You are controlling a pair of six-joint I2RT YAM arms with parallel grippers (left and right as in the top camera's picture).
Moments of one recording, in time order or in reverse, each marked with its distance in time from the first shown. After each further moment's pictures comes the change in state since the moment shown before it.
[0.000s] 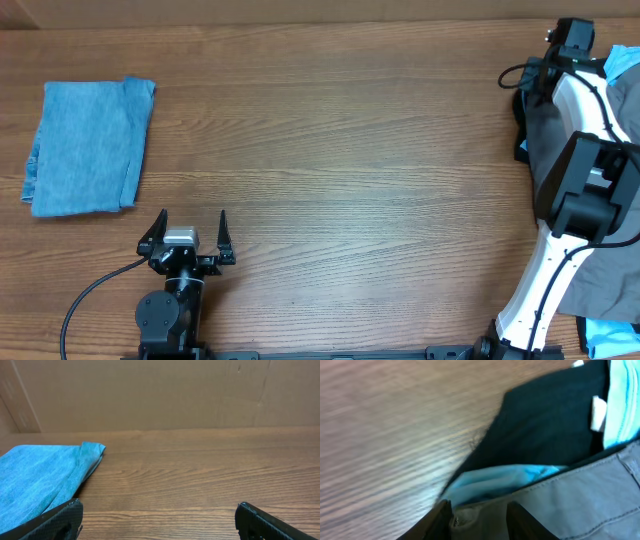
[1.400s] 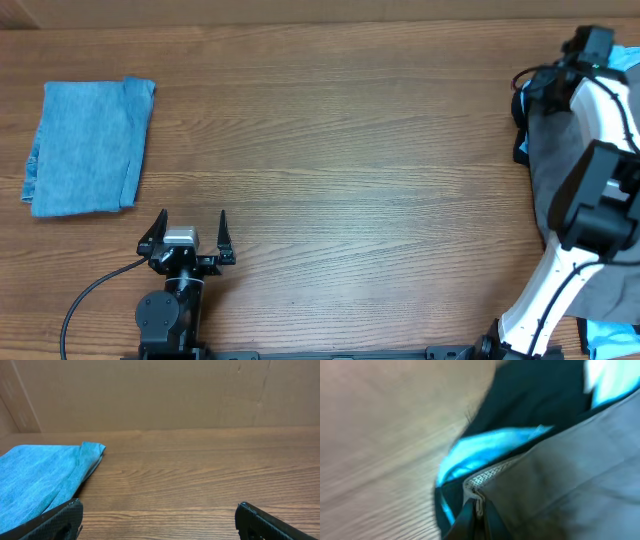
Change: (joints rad) left arm 0.000 0.000 0.000 0.000 0.000 0.000; right arm -0.043 -0.145 -0.090 -0.072 -0.142 0.089
